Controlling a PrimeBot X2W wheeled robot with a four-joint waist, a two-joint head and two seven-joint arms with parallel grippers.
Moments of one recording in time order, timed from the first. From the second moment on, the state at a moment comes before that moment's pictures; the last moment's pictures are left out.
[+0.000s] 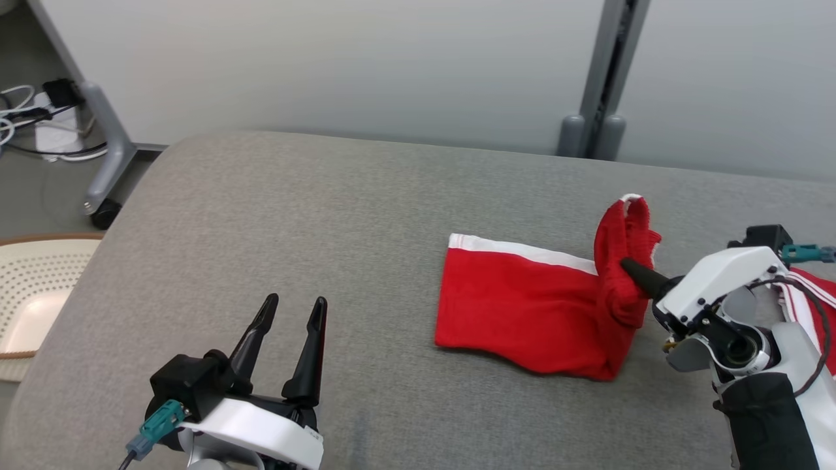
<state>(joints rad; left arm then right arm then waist) -0.12 0.32 -0.53 0.03 -0.70 0.19 -0.25 -0.56 -0.06 -0.09 0.74 0.83 0.13 0.50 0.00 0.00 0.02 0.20</state>
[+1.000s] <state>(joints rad) -0.15 0.29 -0.54 0.08 -0.70 0.17 -0.25 -0.71 -0.05 0.41 0.93 1.25 0.13 0.31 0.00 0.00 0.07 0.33</state>
